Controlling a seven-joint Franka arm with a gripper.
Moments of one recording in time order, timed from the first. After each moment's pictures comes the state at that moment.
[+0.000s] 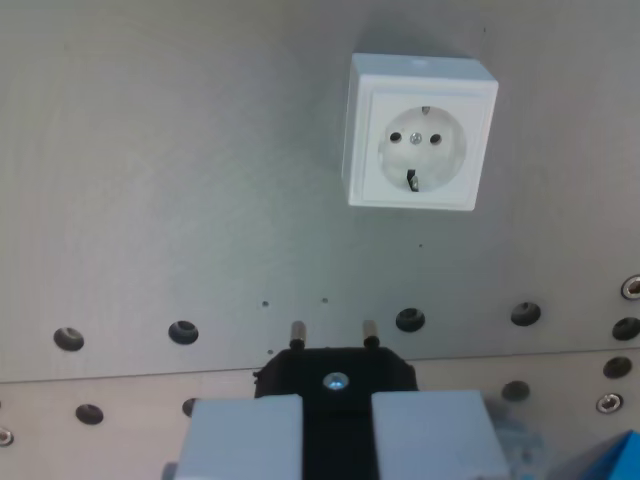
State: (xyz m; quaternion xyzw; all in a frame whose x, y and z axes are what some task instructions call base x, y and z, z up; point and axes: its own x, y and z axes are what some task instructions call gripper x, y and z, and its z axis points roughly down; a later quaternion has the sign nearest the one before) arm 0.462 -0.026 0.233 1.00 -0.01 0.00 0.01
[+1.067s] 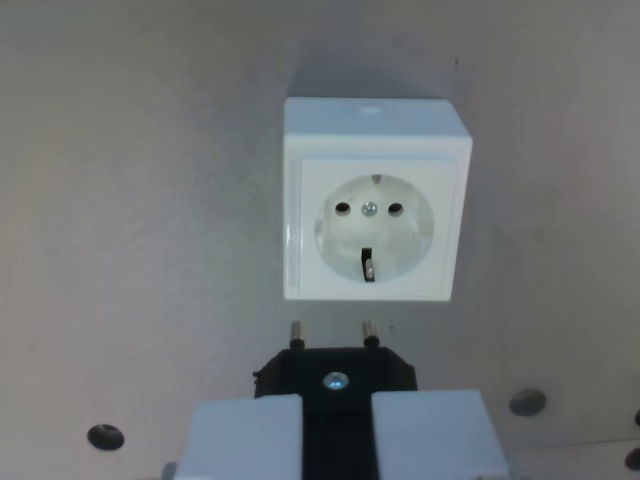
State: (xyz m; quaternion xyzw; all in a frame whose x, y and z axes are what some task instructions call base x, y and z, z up) arm 0.462 -0.054 0.155 1.00 -0.03 0.00 0.01
